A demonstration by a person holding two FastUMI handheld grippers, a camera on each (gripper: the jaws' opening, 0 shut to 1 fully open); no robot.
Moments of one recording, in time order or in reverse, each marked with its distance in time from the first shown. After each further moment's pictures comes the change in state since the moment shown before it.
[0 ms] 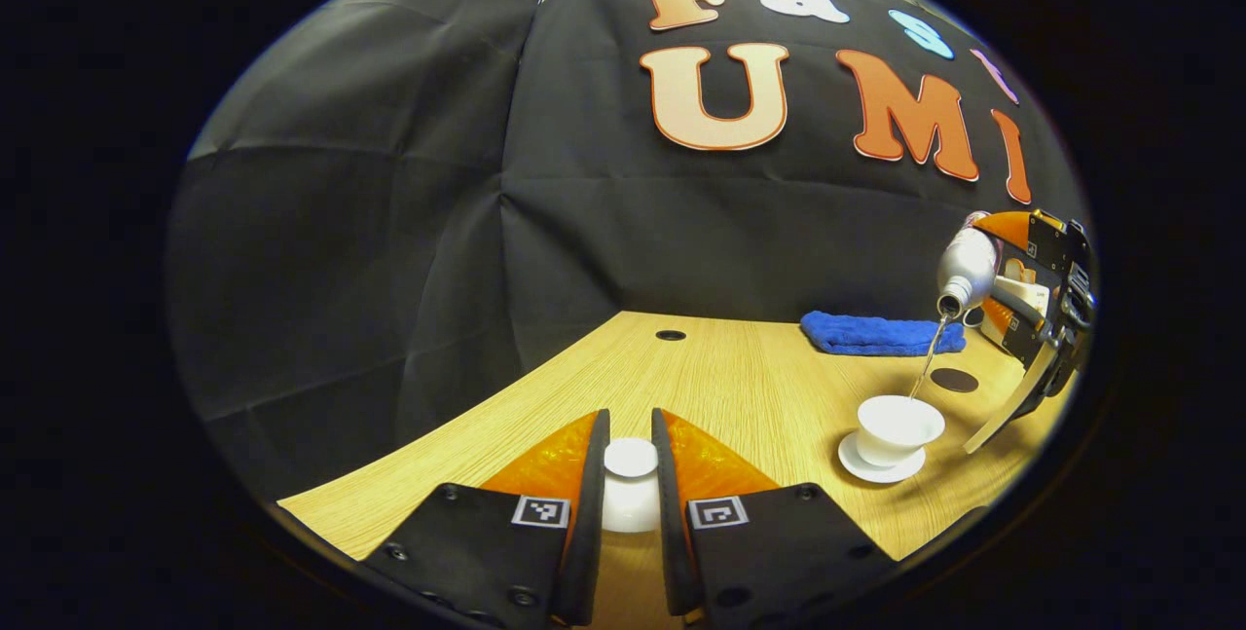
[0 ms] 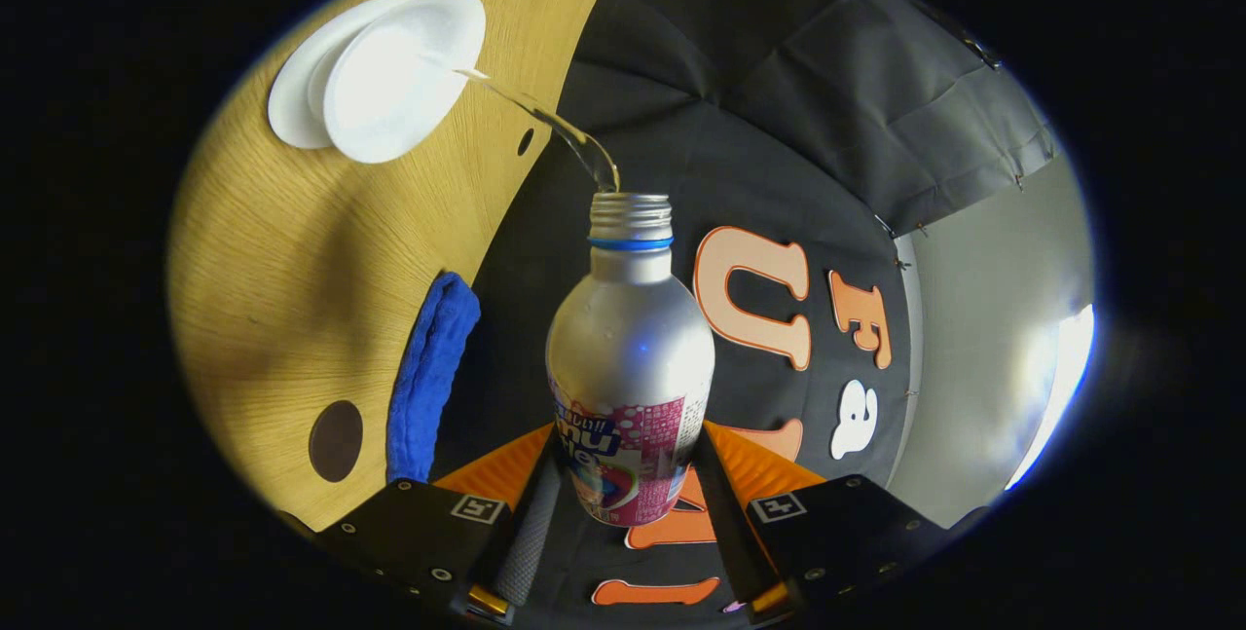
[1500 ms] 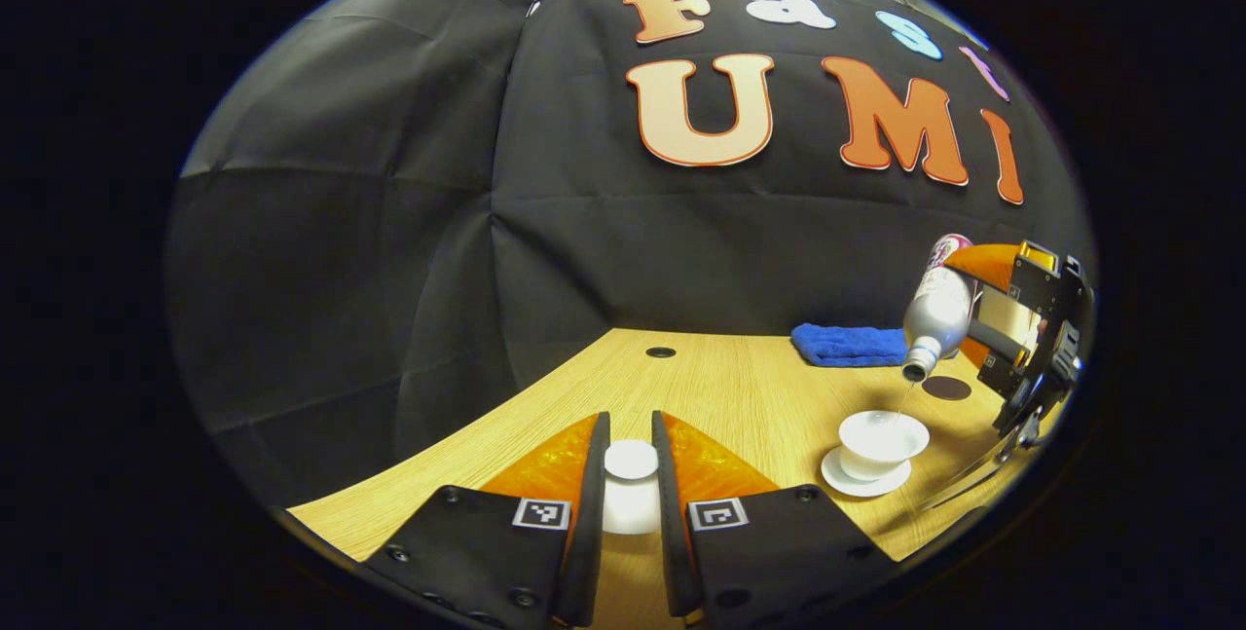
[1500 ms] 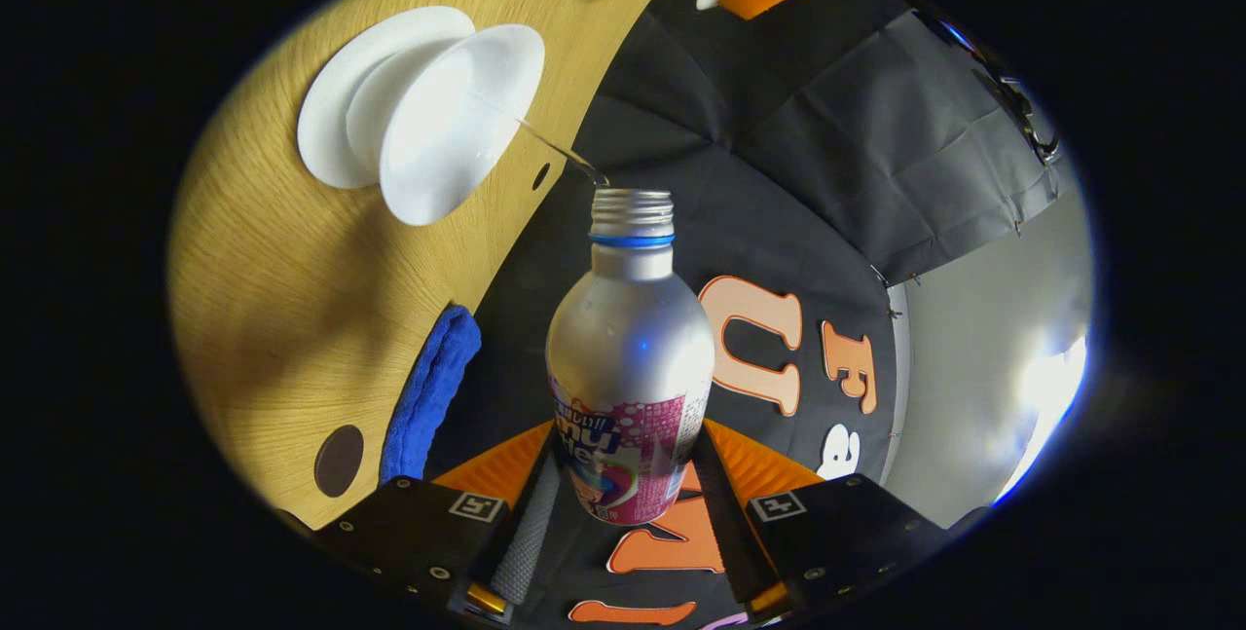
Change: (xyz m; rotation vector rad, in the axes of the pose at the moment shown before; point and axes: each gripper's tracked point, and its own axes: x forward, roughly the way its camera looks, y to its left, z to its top) left arm 0.000 -0.012 0.018 0.019 -0.053 -0.024; right arm 0.009 -0.004 0.008 -0.061 -0.130 -0.003
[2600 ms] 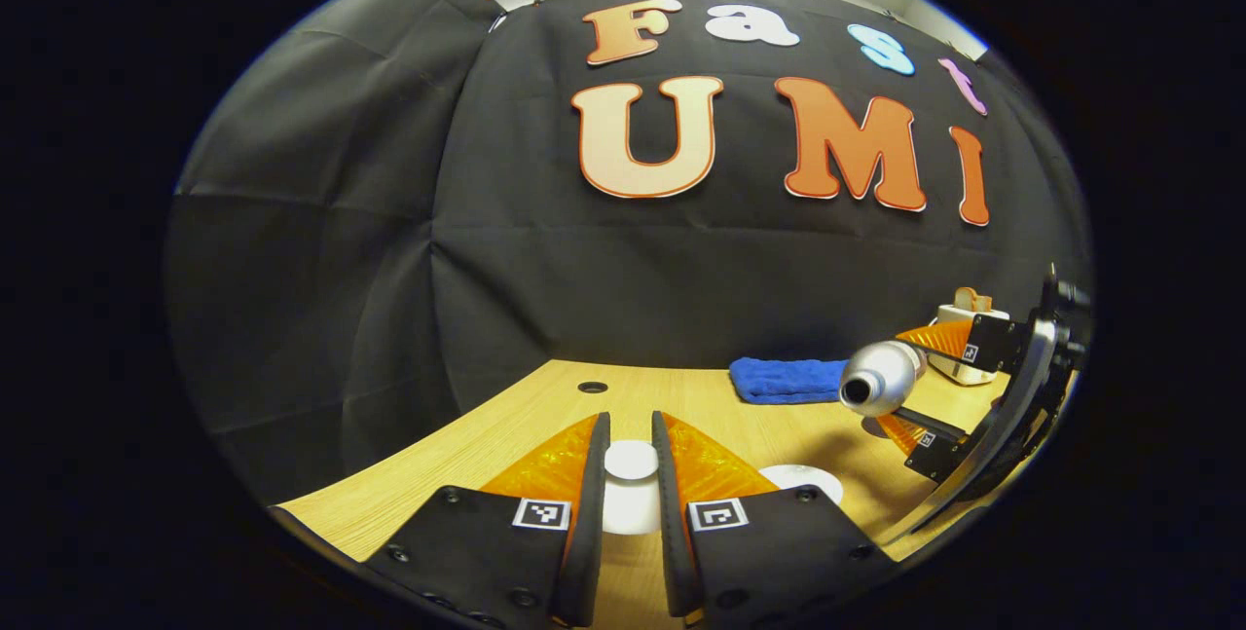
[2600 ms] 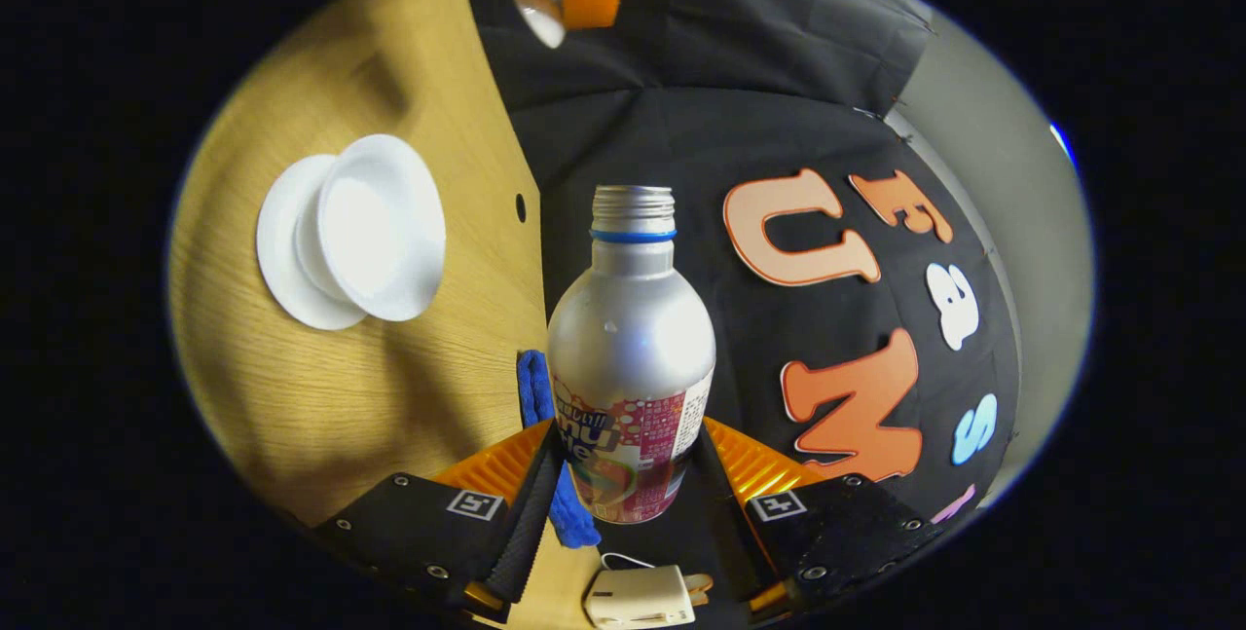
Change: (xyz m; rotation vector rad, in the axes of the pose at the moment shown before) left arm 0.006 -0.083 0.046 -0.005 -0.064 -0.134; right arm -0.011 0.019 -0.040 0.666 0.137 0.175
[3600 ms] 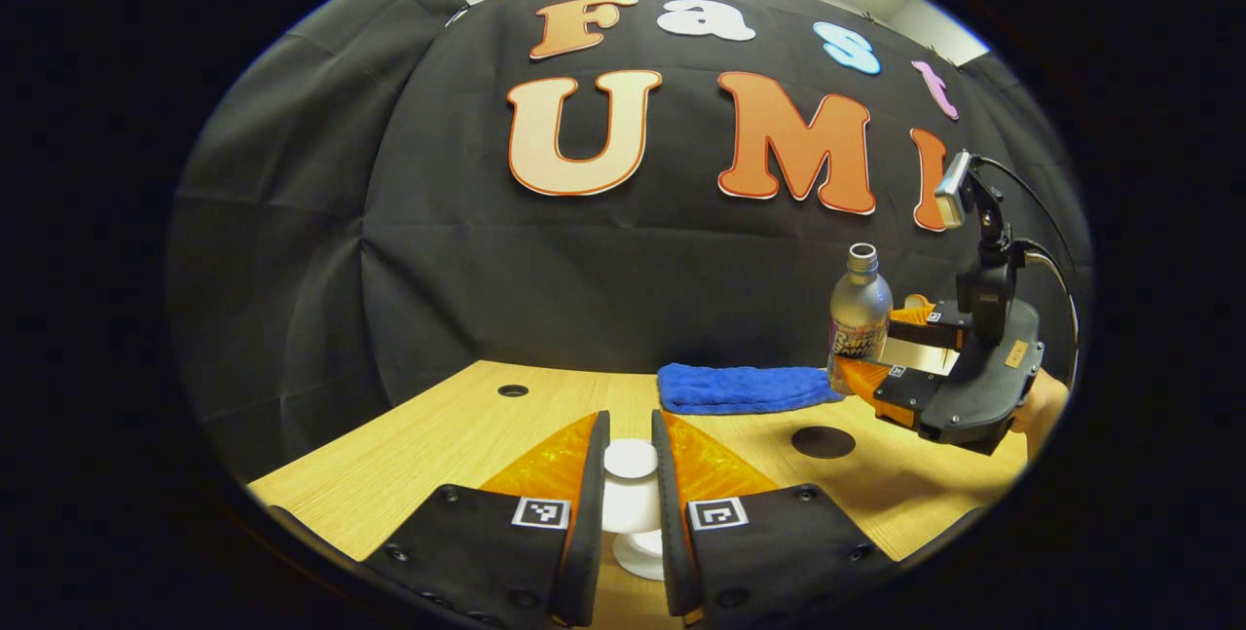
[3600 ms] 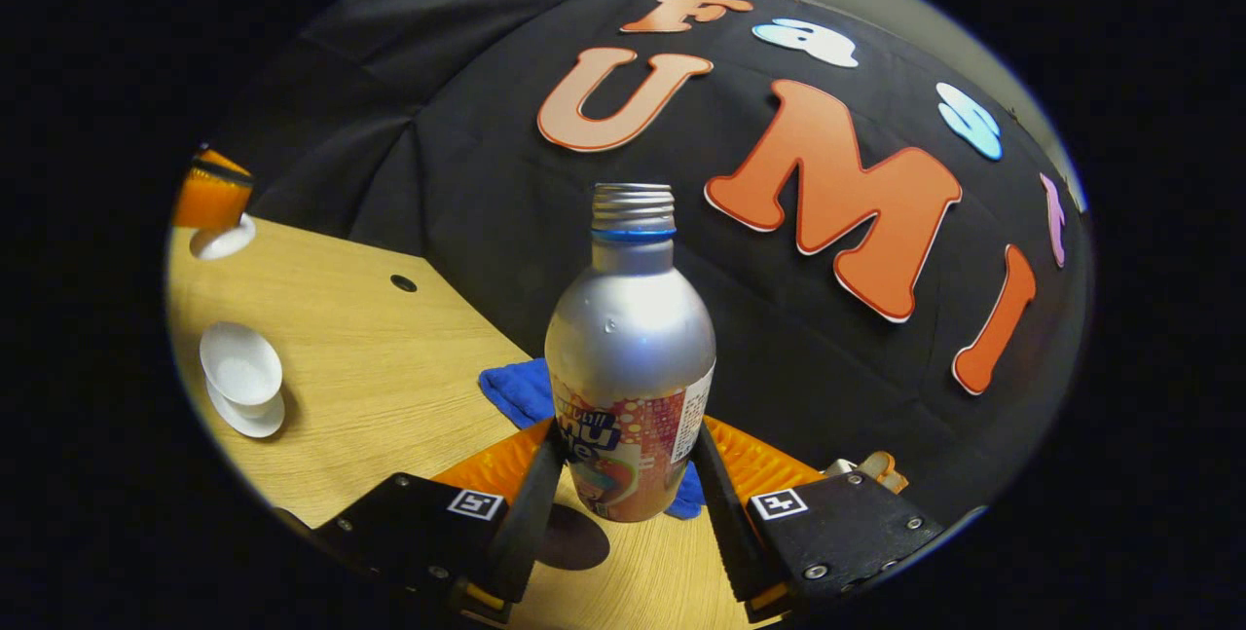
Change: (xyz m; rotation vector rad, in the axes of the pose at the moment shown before) left arm 0.015 -0.085 0.007 -0.022 0.023 -0.141; right arm 0.036 -0.041 -0.102 0.794 0.153 0.014
